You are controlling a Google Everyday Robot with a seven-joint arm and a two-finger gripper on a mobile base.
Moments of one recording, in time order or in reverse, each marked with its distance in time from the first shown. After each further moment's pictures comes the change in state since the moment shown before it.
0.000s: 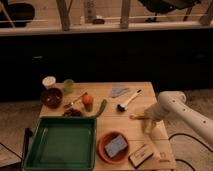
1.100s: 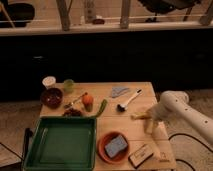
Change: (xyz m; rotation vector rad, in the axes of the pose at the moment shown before) arm 0.017 -0.004 0.000 -0.014 -0.004 0.060
